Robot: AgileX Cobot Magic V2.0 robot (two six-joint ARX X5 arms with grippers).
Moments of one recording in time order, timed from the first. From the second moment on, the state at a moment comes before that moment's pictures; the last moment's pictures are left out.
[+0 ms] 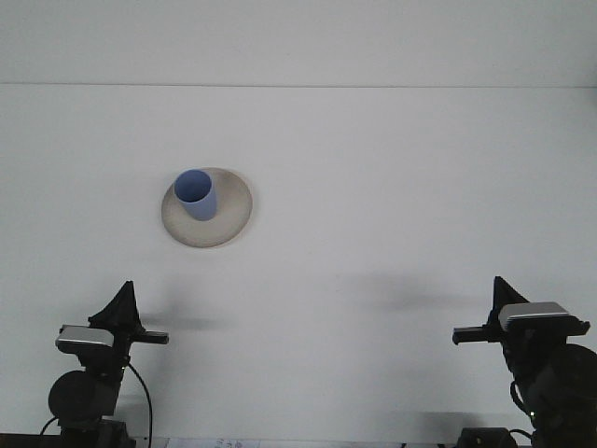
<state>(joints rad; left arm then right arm) -0.10 0.01 0.03 0.17 -0.05 0.03 0.01 0.40 0.74 -0.58 -0.05 -0.03</state>
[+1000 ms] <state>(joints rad) -0.10 0.01 0.03 0.17 -0.05 0.02 0.01 0.18 0.44 -0.23 -0.03 -0.03</state>
